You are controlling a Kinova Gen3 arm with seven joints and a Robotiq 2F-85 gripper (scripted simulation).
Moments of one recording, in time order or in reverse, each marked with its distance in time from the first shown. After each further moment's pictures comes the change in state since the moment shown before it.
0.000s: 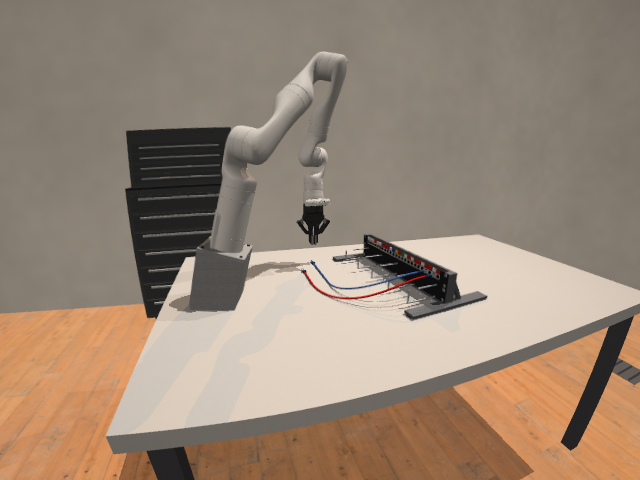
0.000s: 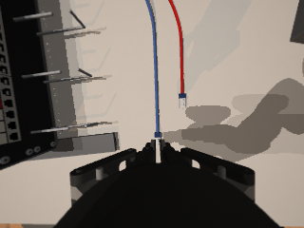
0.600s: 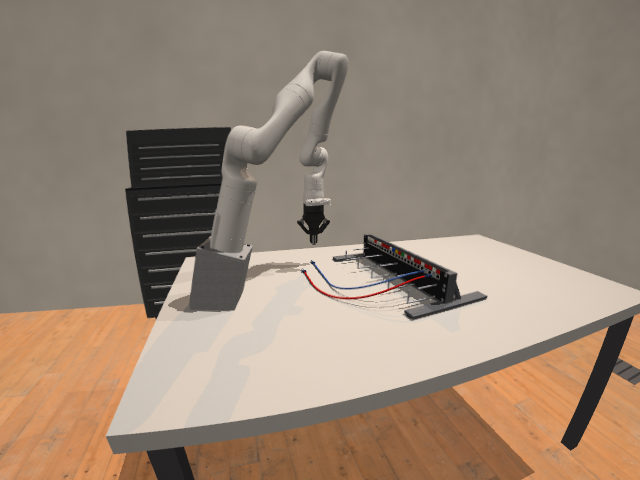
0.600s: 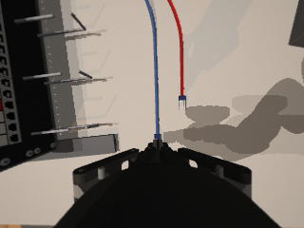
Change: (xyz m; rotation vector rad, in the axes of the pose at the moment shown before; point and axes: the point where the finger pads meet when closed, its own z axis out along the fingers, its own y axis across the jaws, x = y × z) arm 0.004 0.000 -0.001 -0.004 0.001 -0.005
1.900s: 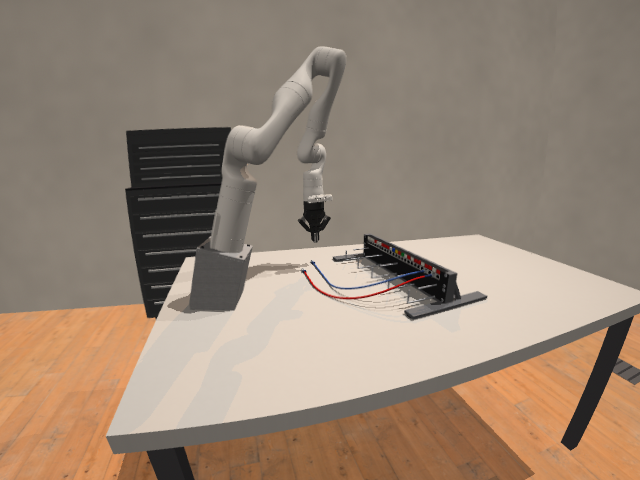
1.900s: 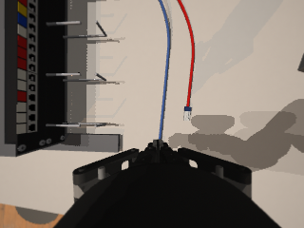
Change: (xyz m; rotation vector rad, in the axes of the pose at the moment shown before) arm 0.013 -0.003 -0.012 0.038 0.027 -0.124
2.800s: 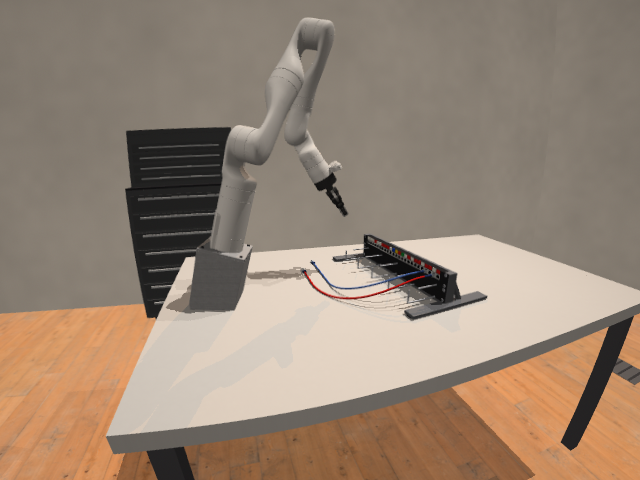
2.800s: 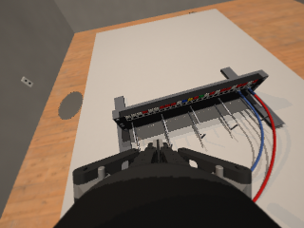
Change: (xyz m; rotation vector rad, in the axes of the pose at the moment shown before) arm 0.086 -0.078 -0.104 0.404 0.395 -1.228
